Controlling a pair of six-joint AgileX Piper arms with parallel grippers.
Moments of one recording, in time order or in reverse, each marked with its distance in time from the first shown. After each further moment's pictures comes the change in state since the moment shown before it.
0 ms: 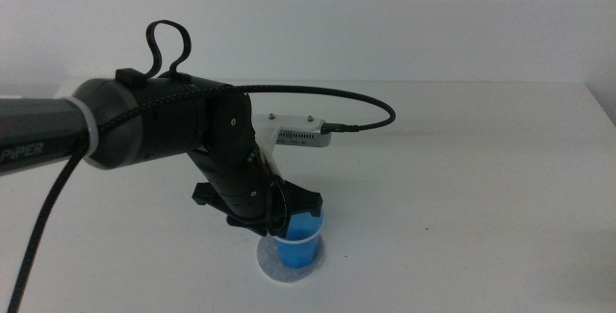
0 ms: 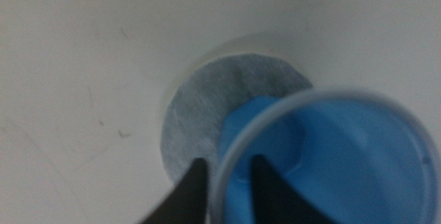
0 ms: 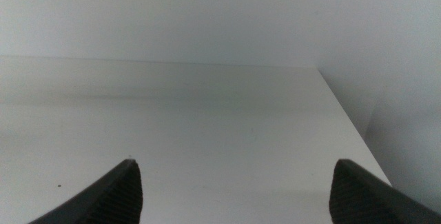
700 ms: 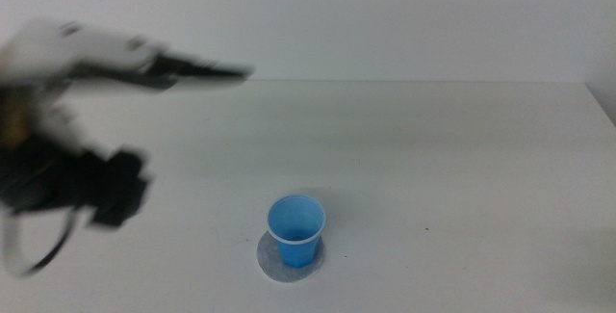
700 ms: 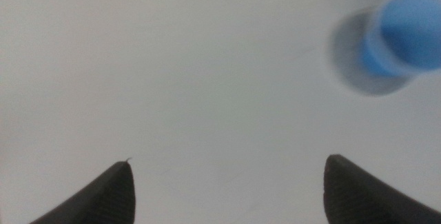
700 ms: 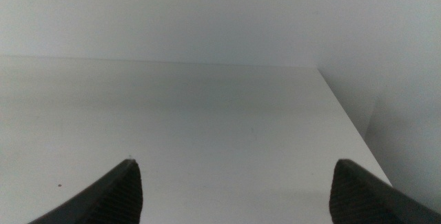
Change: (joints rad) left arm 0.017 -0.686 0.097 0.411 0.431 -0.154; right arm 0.000 0.000 0.000 0.000 0.000 0.000
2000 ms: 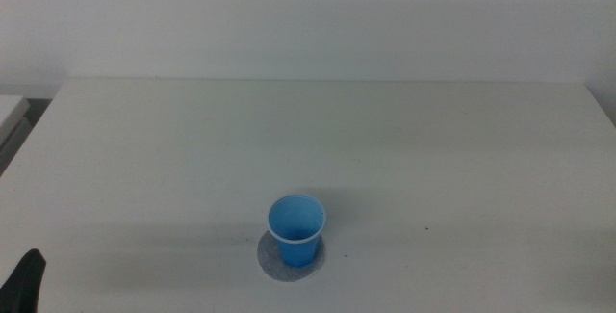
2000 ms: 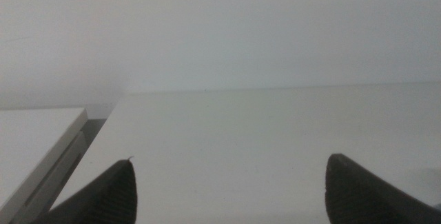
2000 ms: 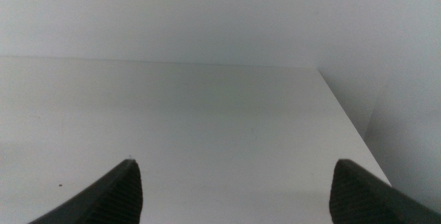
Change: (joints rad) left arm 0.513 -1.095 1.064 -0.281 -1.035 0.403; right arm 0.000 0.000 0.000 0.000 0.000 0.000
